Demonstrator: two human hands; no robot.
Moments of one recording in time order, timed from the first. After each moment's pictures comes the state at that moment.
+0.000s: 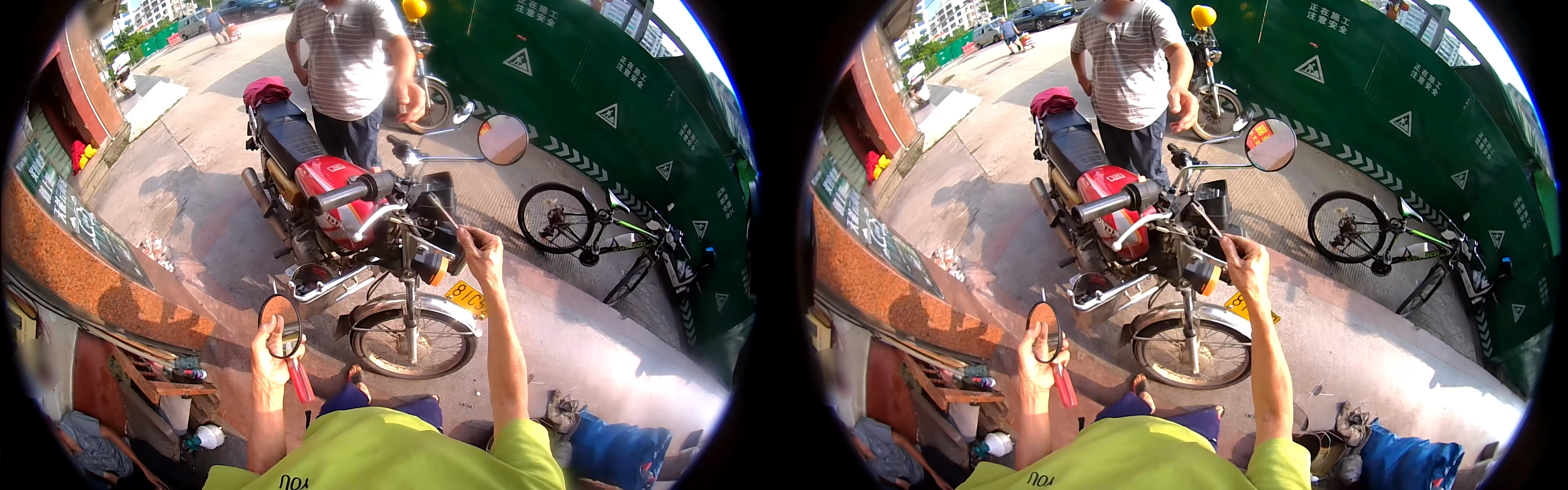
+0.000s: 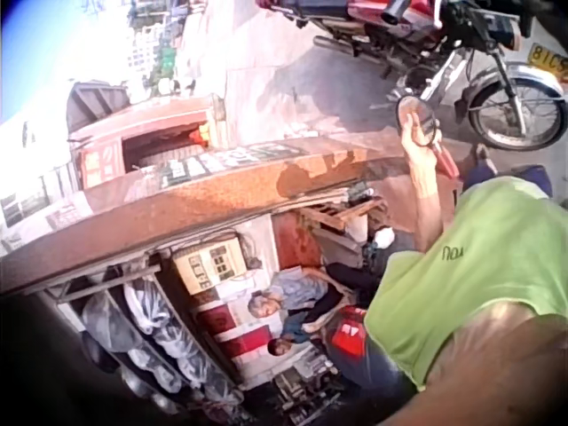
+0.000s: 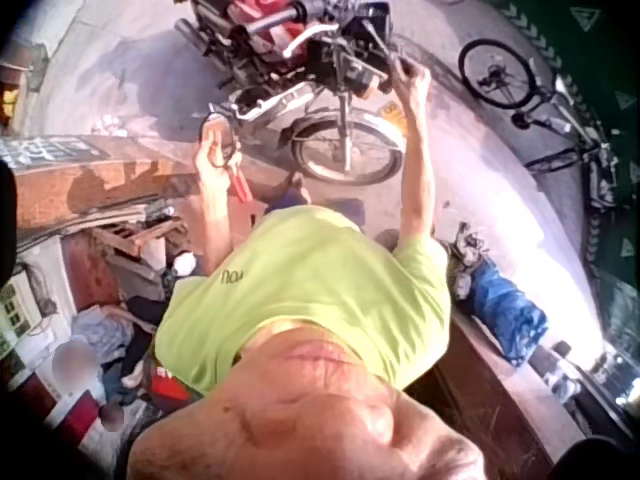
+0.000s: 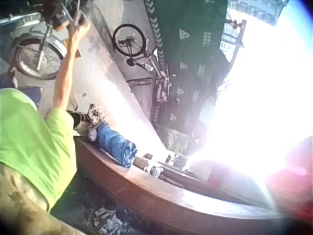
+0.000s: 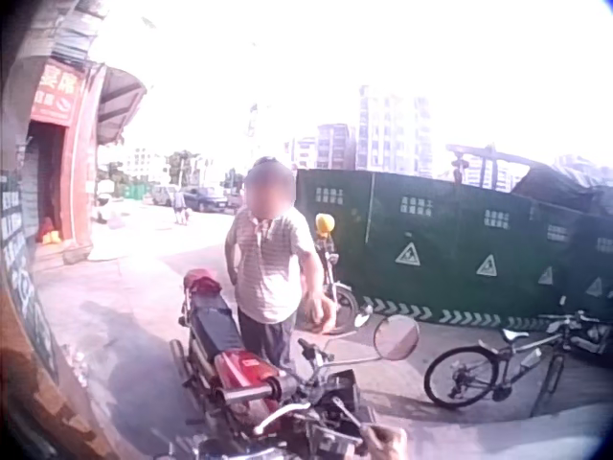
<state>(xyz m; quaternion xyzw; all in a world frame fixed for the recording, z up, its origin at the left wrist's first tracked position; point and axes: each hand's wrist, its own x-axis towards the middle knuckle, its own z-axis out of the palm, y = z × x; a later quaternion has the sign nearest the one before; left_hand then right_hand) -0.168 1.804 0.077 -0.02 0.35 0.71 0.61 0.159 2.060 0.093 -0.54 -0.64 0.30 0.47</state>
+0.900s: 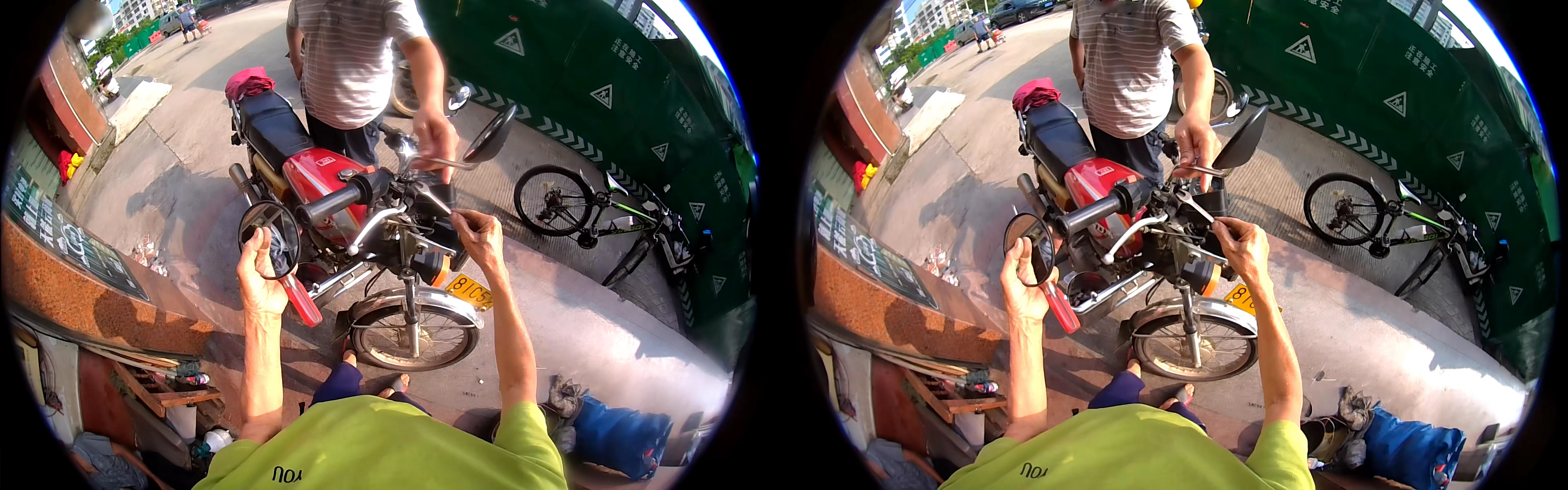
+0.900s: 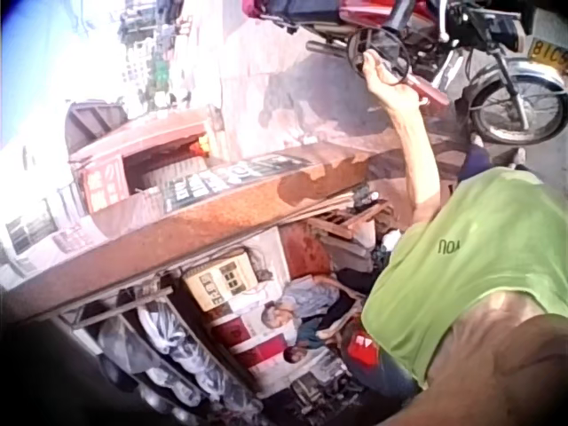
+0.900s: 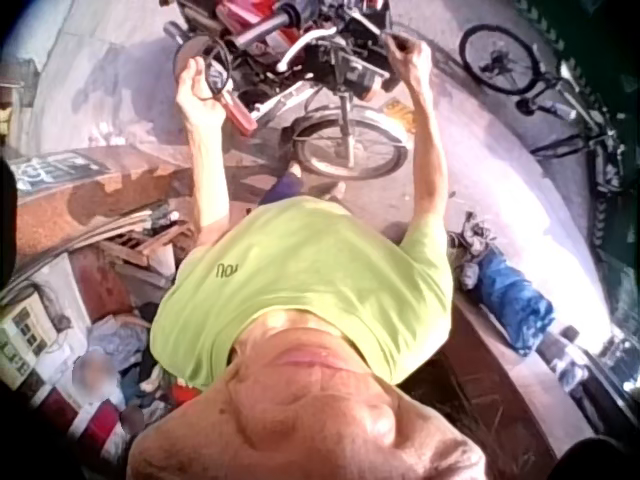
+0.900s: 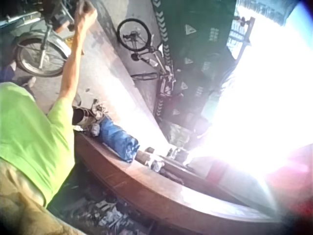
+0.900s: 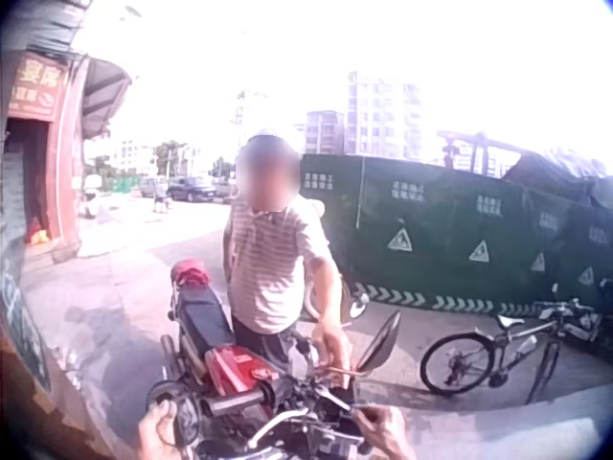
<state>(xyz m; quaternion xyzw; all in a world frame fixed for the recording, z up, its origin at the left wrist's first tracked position) -0.188 1.956 0.140 0.12 0.31 0.77 0.54 0.141 2.087 0.116 -0.57 -0.66 0.30 0.39</state>
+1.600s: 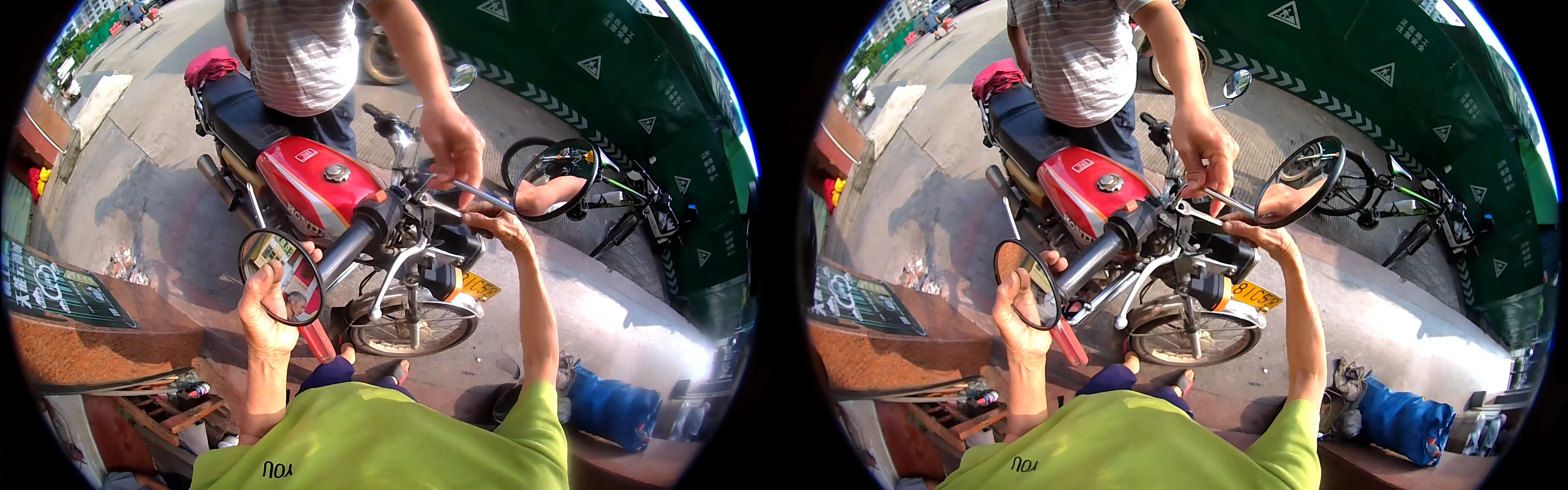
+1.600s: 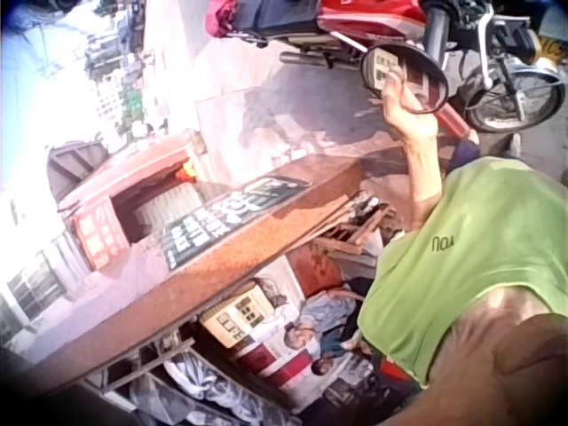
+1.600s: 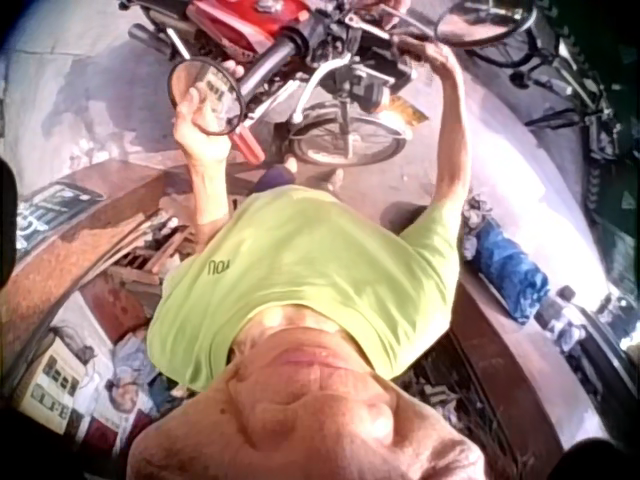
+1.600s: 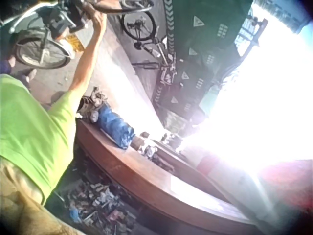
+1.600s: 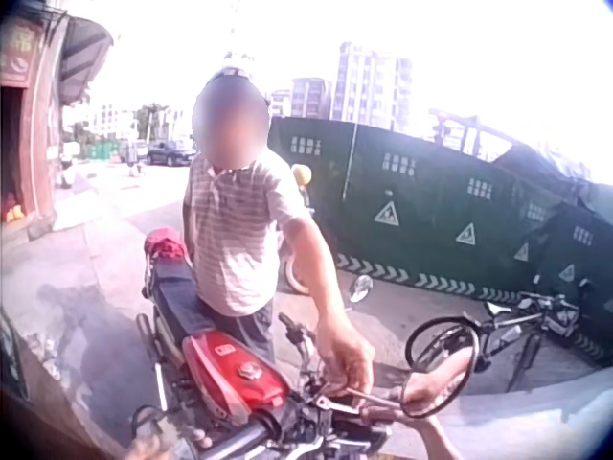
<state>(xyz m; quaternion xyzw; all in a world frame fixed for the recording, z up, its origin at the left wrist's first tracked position) -0.192 1.997 0.156 0.18 0.29 0.72 0.60 0.156 2.171 0.110 -0.50 -0.64 0.54 0.24</state>
